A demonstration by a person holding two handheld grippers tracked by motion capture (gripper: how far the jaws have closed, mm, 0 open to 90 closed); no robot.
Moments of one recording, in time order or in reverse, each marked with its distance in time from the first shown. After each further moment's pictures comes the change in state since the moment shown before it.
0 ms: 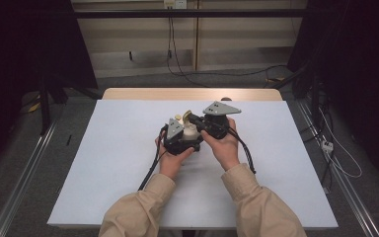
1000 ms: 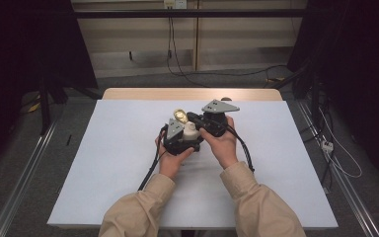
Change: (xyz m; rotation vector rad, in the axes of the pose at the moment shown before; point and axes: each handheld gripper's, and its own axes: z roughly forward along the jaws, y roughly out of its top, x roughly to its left) left arm 0.000 0.000 -0.001 0.011 -0.003 0.010; right arm -0.004 0.001 0.007 -0.002 0.001 0.014
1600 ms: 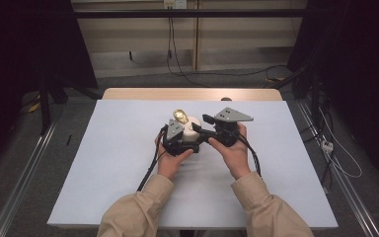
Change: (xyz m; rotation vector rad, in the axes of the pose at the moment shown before) left arm 0.001 0.000 -0.002 0.022 -0.011 0.017; right arm -0.003 -0.018 -0.034 -0.043 -0.015 0.017
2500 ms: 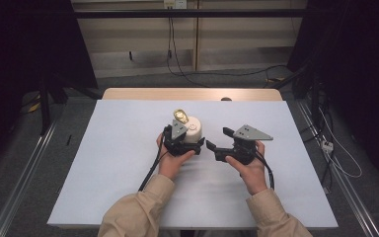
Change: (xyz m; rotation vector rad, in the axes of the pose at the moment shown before) left arm -0.006 0.001 0.003 0.099 0.050 0.065; right arm -0.011 -0.045 -0.043 -0.001 -0.026 0.033
